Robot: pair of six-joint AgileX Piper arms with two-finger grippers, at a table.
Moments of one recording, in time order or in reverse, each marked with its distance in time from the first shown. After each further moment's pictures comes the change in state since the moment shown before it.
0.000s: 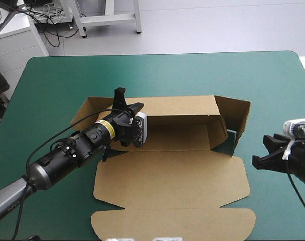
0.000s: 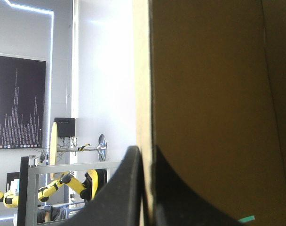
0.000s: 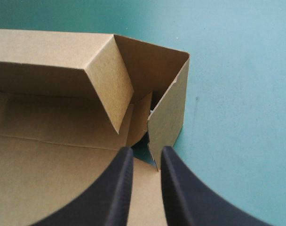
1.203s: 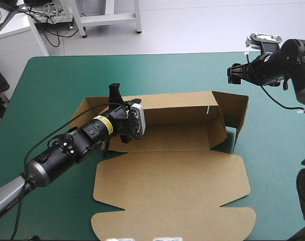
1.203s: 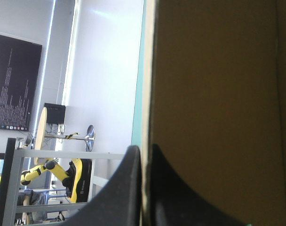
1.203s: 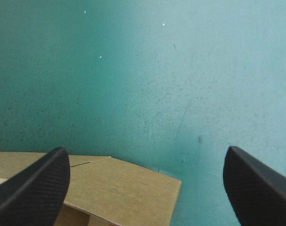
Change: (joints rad) left arm 0.026 0.002 -0.038 -0.029 0.022 -0.087; right arm 0.000 1.008 -0.789 -0.030 0.204 0.133
